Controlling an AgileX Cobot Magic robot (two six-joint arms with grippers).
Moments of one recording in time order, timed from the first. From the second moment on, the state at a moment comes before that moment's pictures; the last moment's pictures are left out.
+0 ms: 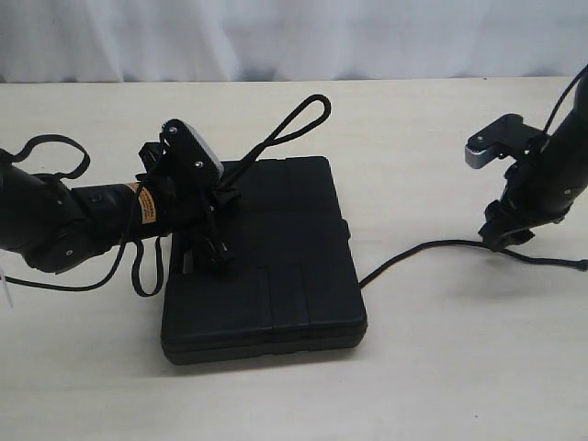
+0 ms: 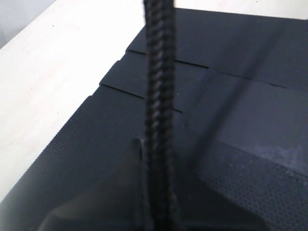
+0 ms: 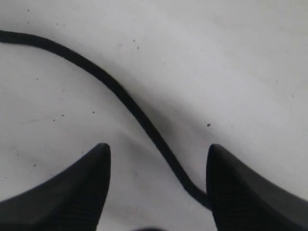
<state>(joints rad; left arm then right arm) -0.43 1.94 -0.73 0.41 -0.57 0.15 0.11 1.87 -1.10 0.02 0.72 -0.62</state>
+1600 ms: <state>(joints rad) -0.43 1.90 -0.72 0.42 -0.55 0.28 0.00 1.69 -1.23 1.05 0.99 -0.59</state>
